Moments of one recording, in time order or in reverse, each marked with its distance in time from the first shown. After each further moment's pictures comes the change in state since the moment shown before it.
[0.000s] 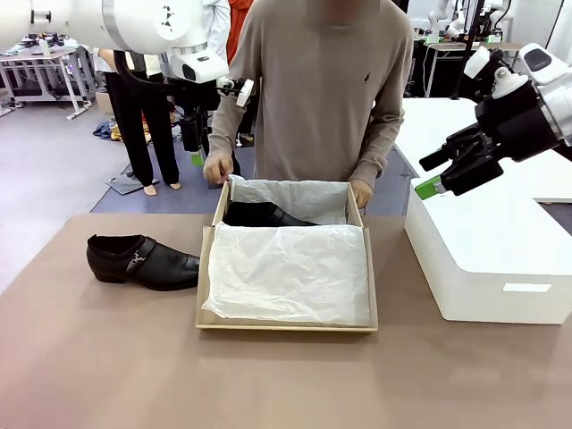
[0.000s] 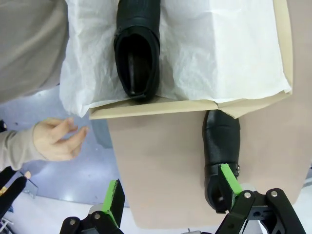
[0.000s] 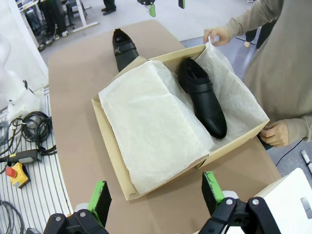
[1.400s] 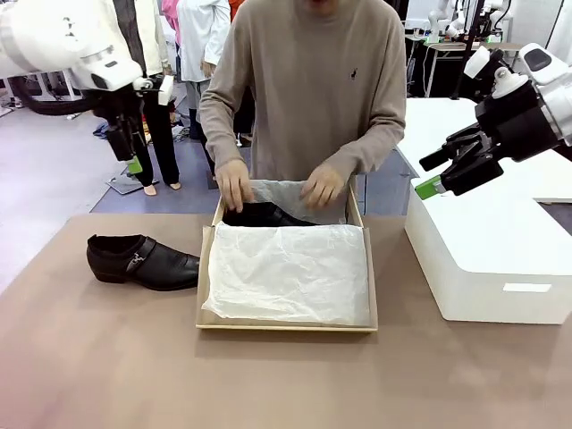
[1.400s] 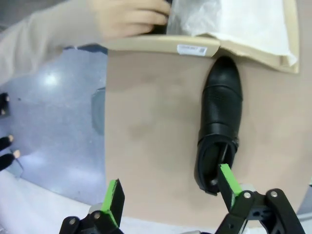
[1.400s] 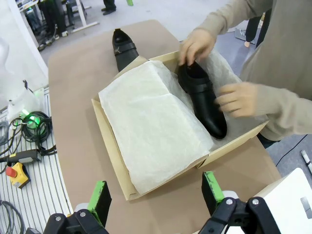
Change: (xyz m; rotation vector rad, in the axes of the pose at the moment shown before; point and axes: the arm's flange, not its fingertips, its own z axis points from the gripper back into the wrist) left arm -0.153 -0.036 -0.004 0.074 -0.133 0.178; right arm 0.000 0.000 0.000 0.000 0.000 0.000
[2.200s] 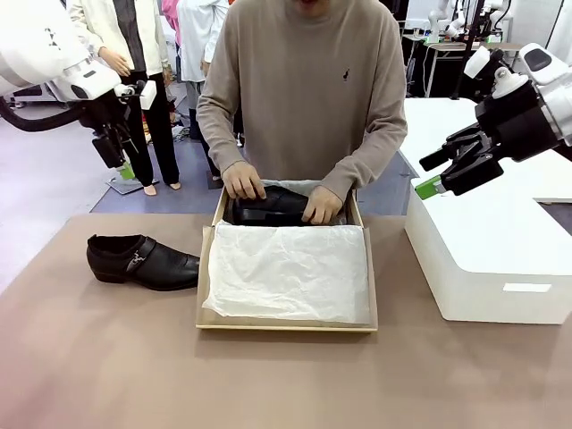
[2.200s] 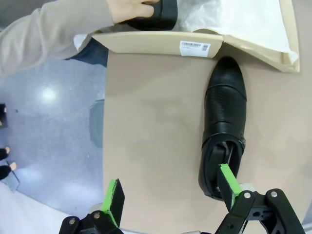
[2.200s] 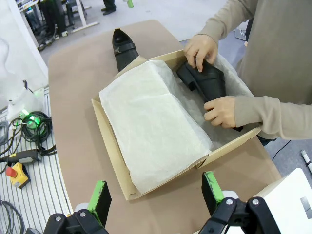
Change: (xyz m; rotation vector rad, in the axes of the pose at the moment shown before) left arm -0.032 0.011 -0.016 -0.023 -0.092 0.003; right arm 0.000 0.000 0.000 0.000 0.000 0.000
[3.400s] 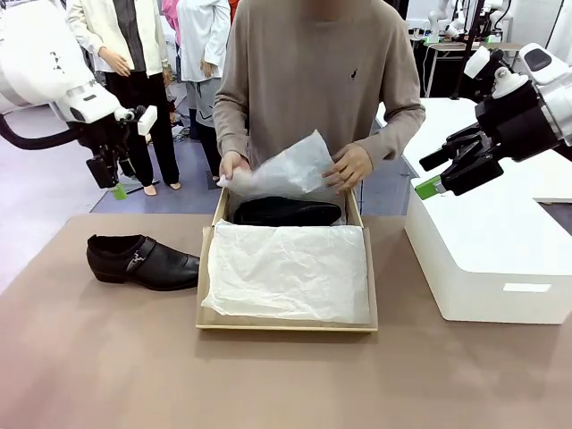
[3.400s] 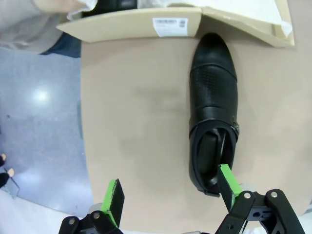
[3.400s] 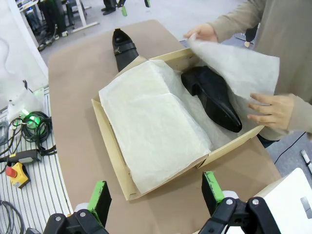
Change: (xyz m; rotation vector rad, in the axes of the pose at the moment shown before) left arm -0.016 -0.017 -0.032 -0.051 0.069 -0.085; right arm 0.000 0.000 0.000 0.000 0.000 0.000
